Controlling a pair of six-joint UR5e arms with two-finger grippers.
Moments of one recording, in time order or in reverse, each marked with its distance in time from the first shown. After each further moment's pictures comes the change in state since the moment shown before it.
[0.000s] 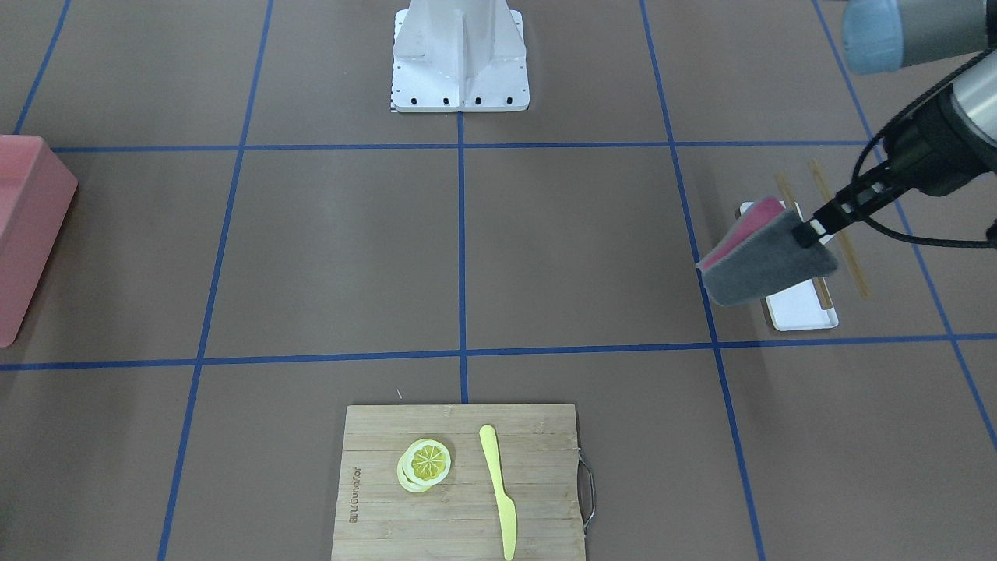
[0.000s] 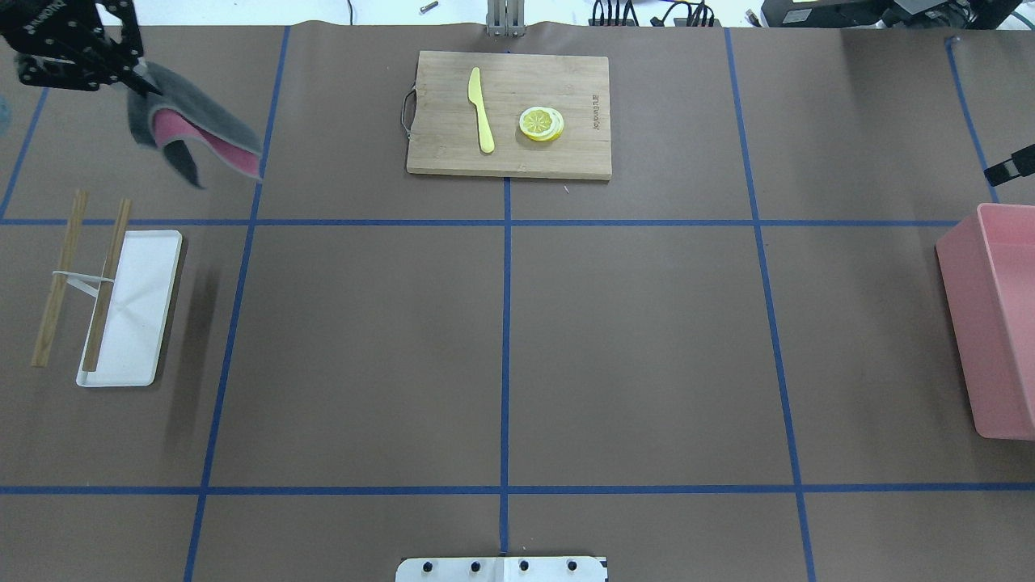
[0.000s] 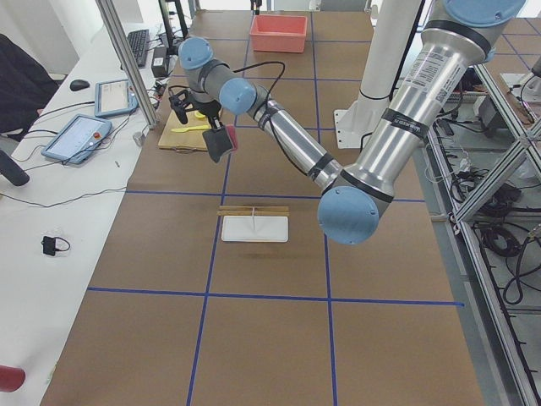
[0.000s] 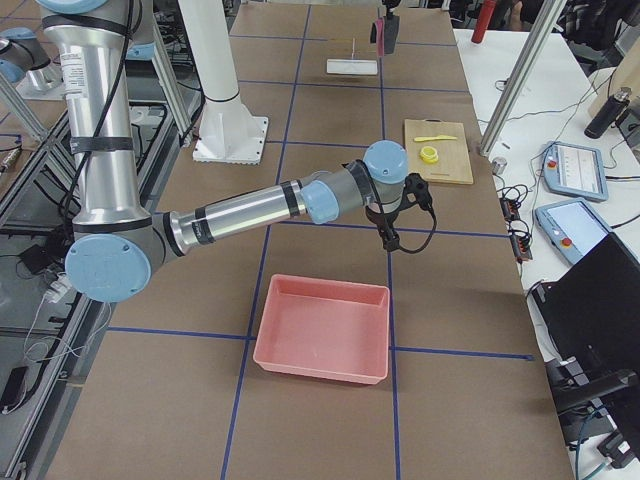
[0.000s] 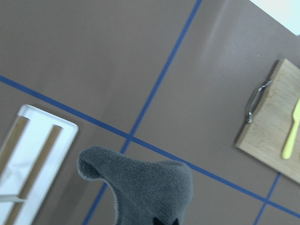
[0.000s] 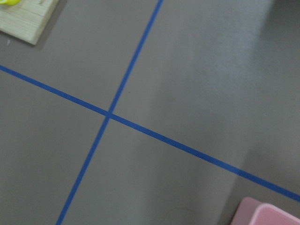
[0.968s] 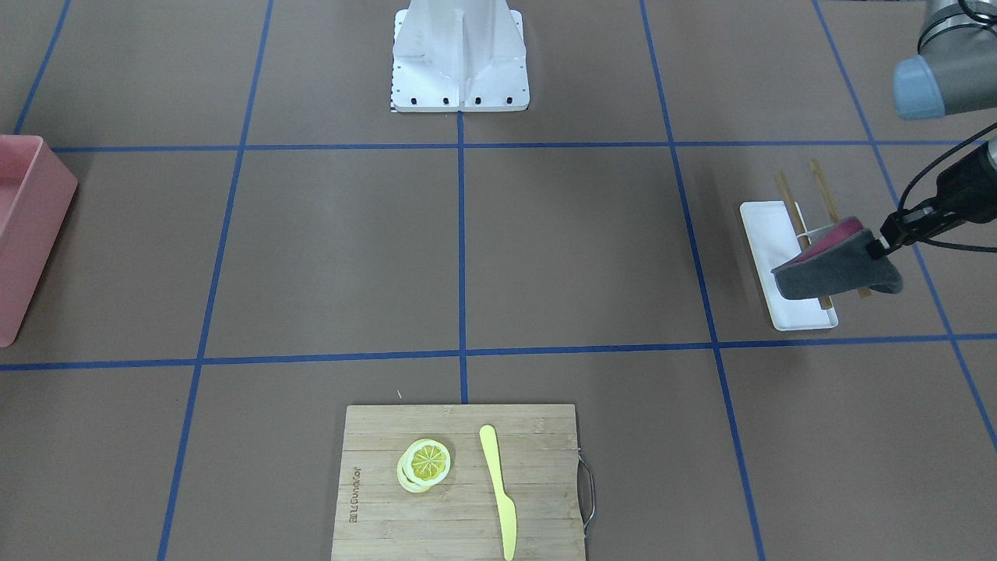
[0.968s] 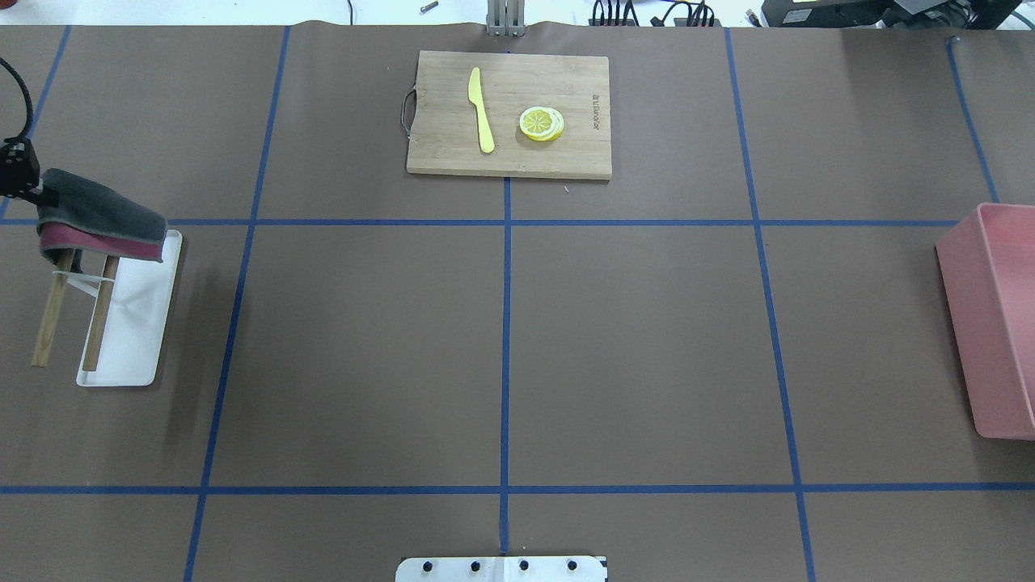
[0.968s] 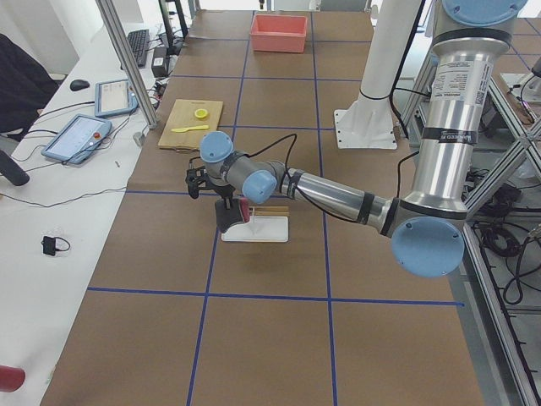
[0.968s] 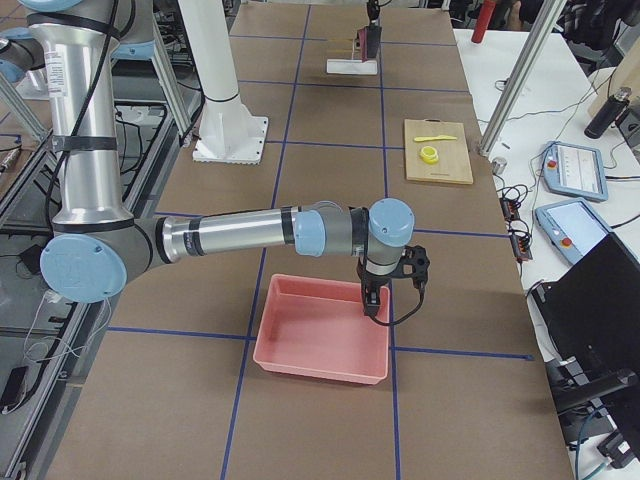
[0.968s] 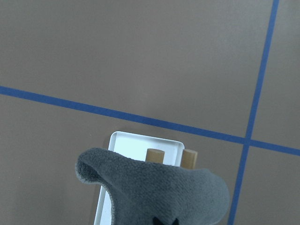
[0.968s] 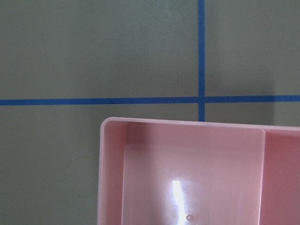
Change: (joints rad) left arm -0.072 0.390 0.096 -0.357 0.021 0.457; right arm 0.152 -0.046 -0.107 -0.288 -0.071 -0.014
